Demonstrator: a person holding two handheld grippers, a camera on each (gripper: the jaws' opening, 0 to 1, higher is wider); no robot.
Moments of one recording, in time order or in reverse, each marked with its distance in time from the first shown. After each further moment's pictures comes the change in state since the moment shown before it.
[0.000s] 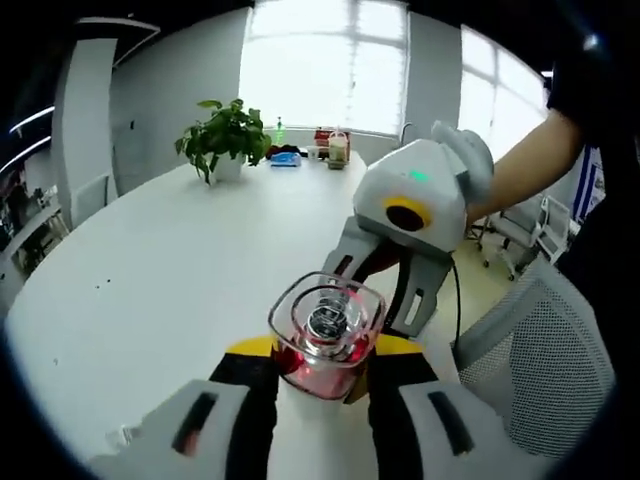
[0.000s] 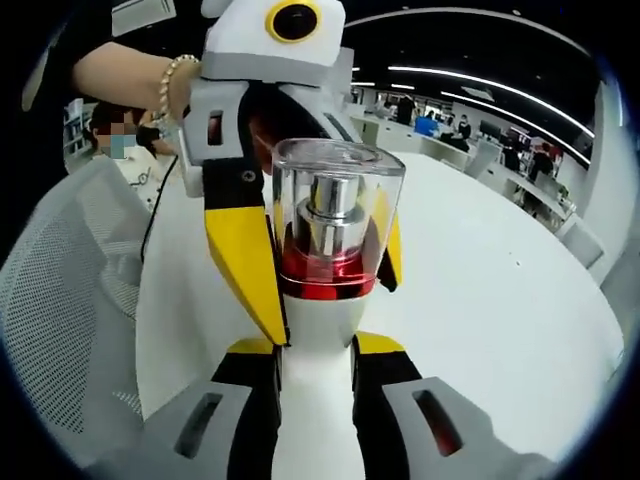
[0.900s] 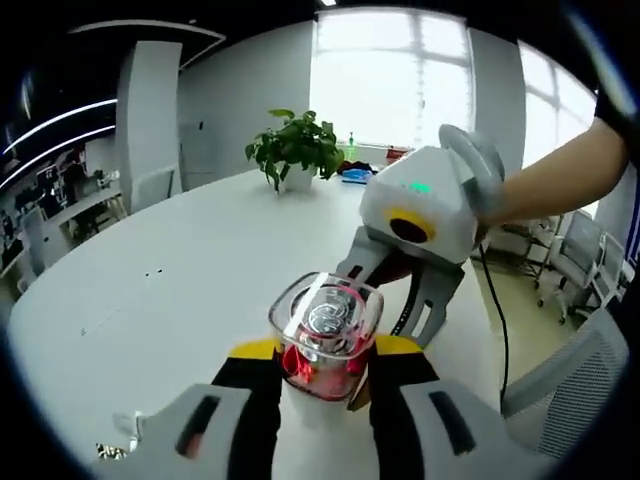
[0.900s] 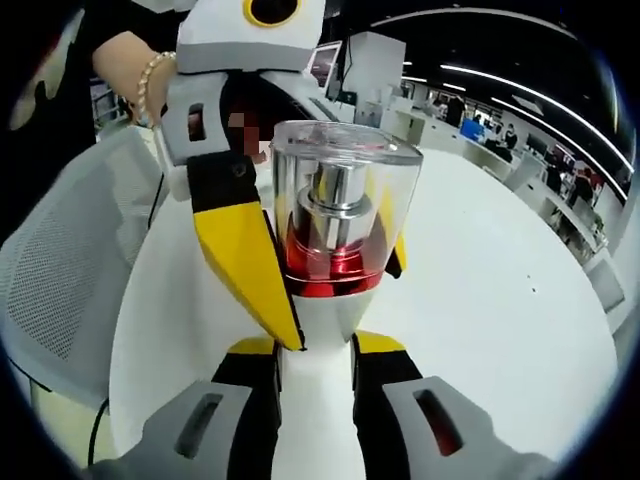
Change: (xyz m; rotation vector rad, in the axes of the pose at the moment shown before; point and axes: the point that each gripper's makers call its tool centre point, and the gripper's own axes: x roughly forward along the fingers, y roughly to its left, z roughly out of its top) left arm 0.009 0.036 0.014 -0.129 -0.080 0.283; right arm 0.009 -0.037 -0.012 -0.110 0.041 0.158
